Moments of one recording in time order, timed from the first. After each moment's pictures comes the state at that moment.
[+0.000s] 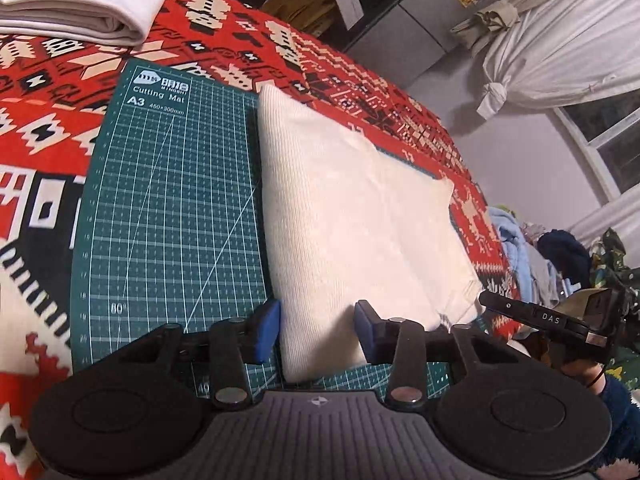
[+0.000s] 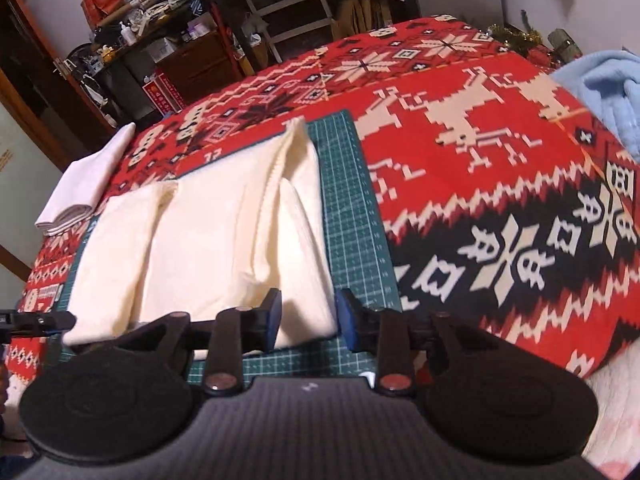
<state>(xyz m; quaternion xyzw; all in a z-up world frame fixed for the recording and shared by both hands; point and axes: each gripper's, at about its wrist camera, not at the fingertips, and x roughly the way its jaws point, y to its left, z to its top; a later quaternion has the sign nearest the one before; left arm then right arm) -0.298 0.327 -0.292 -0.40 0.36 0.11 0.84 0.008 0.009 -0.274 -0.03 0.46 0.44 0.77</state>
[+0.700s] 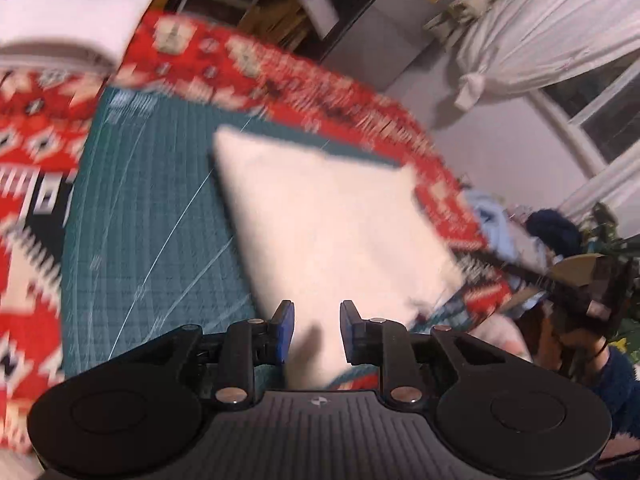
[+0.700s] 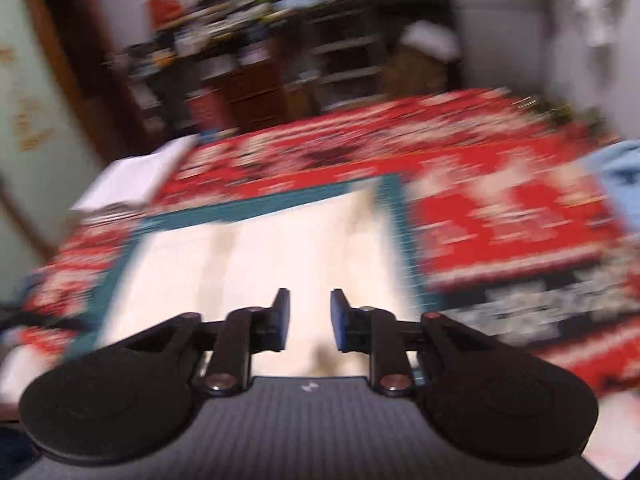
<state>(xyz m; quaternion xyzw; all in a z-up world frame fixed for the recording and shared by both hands) -0.311 0.282 -0.251 -0.36 0.33 0.08 0.87 -0.042 0.016 -0.229 -0.05 0.40 0.53 0.74</state>
